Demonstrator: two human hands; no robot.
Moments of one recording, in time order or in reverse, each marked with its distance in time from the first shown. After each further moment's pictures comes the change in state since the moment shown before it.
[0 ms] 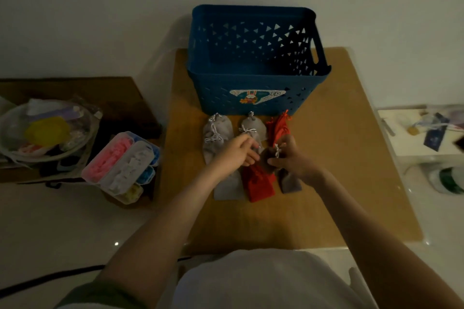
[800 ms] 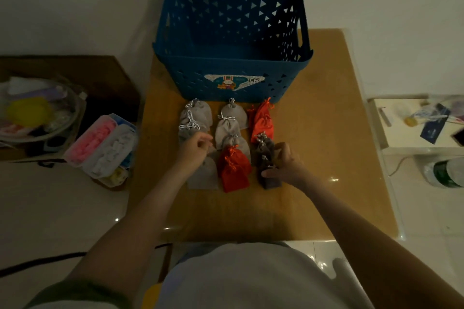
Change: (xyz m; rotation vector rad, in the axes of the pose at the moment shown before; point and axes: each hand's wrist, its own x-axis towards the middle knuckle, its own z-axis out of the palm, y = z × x) left_hand 0.025 -0.060 0.014 0.088 0.325 -0.103; right_hand -0.001 0.079 -0.035 -0.529 -0.013 0.147
